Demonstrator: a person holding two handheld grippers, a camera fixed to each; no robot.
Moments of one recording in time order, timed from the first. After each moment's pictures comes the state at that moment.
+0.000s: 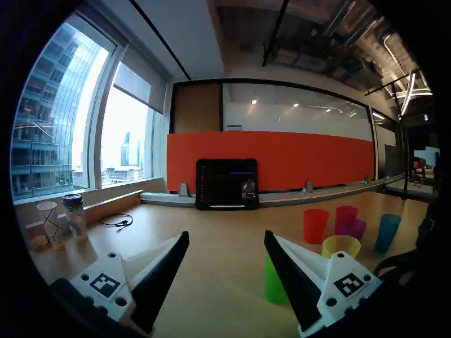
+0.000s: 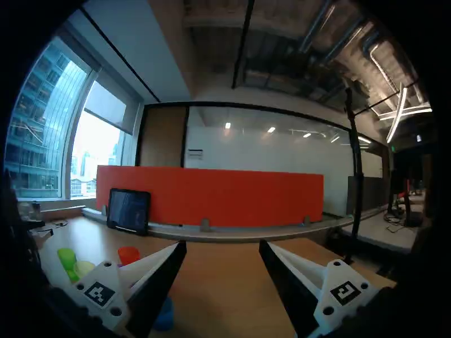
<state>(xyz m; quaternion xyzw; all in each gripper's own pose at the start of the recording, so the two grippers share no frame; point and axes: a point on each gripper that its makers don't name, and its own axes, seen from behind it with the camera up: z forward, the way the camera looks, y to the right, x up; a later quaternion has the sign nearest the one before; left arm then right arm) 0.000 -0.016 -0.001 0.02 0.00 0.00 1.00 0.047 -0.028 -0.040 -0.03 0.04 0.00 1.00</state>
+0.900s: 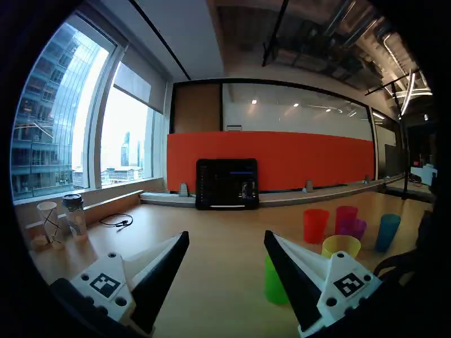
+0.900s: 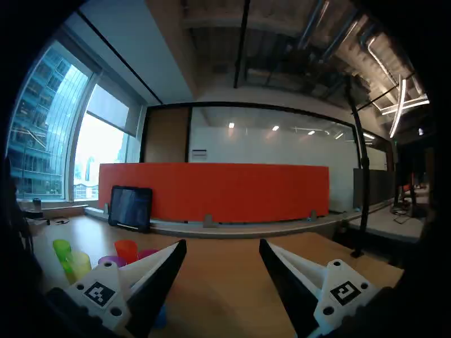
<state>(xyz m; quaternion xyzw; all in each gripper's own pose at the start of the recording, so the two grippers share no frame) -0.001 -0.016 0.000 0.02 0.00 0.00 1.00 -0.001 -0.021 -0.019 -0.01 0.04 0.01 1.00</state>
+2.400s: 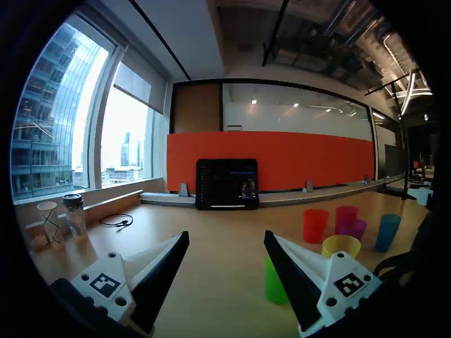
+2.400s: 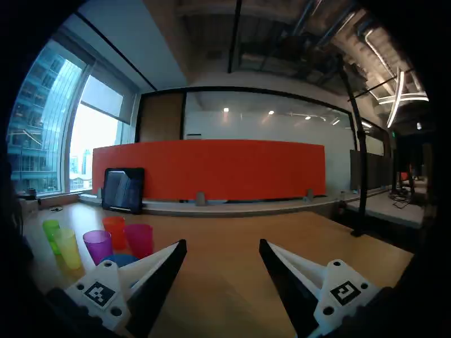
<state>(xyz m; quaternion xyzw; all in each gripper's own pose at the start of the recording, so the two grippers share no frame) -0.001 -0.015 0.000 0.02 0.00 0.00 1.00 -0.059 -0.002 -0.013 -0.02 0.00 0.02 1.00</state>
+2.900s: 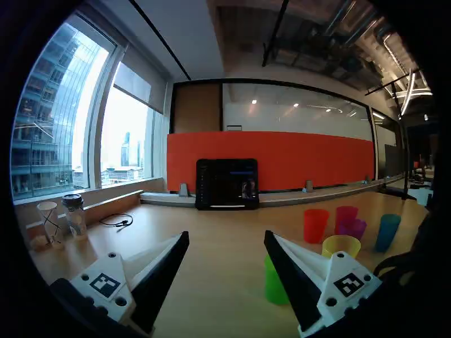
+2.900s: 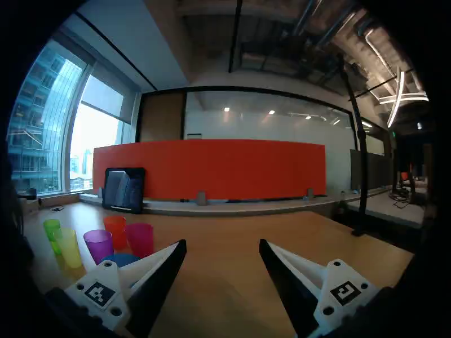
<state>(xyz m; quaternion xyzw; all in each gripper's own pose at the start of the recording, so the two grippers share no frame) -0.001 -0.015 0.000 0.02 0.00 0.00 1.00 -0.059 -0.002 -0.014 -0.02 0.00 0.02 1.00</state>
